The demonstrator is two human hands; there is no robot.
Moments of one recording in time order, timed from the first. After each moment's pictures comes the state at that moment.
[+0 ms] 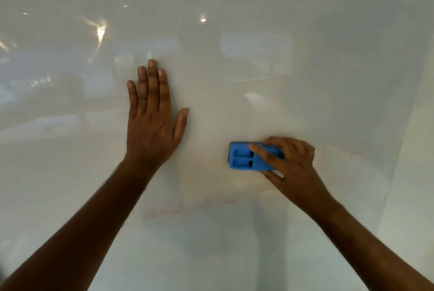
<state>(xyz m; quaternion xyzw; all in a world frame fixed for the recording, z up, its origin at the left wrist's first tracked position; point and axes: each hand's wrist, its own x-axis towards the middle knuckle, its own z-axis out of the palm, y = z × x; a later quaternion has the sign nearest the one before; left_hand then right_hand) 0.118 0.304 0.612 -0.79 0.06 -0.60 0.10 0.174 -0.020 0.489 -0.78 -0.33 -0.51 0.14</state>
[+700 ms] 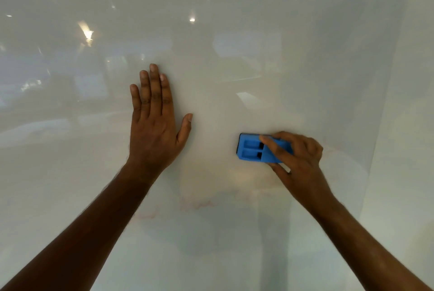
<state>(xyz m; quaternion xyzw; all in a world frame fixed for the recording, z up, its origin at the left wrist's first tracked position) 0.137 0.243 0.604 -0.80 0.07 -0.59 0.10 0.186 -0.081 0.485 -0.78 -0.28 -0.53 0.18</state>
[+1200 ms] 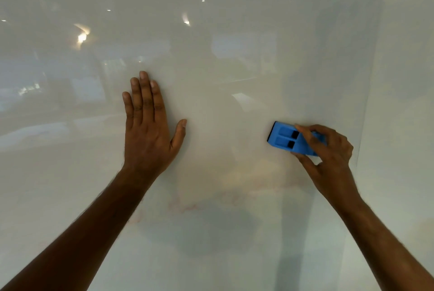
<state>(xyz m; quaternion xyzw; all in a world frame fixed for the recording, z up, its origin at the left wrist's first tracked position) 0.144 0.218 0.596 -0.80 0.06 -0.59 0.10 0.199 -0.169 0.484 -0.79 -0.21 -0.52 0.25</state>
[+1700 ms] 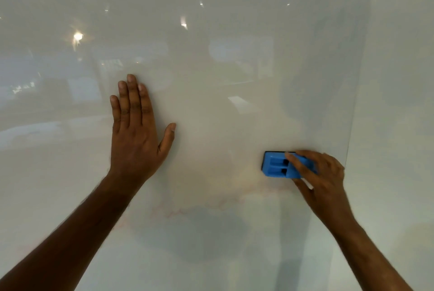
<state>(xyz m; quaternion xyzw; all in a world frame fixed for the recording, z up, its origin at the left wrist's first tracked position) 0.146 0.211 0.590 -0.80 0.05 -0.59 0.10 0.212 -0.197 0.437 -0.79 -0.24 -0.54 0.15</state>
